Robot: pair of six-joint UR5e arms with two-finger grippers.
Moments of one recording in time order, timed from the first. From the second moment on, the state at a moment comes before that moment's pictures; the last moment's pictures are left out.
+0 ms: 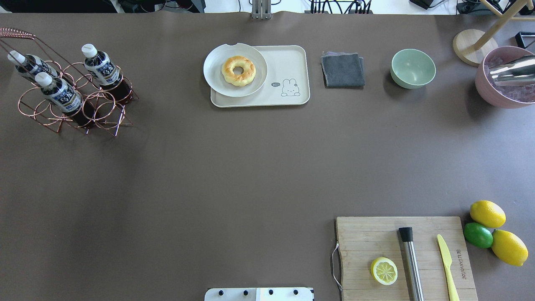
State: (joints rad) left arm -1.54 -1.52 -1.69 -1.70 -2.28 -0.07; right arm 1.52 -1.55 1.68 -1.63 2.29 0.18
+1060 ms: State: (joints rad) left arm -1.54 -1.52 -1.69 -1.70 -2.28 -0.07; right arm 1.52 -1.56 1.72 -1.63 2.29 0.18
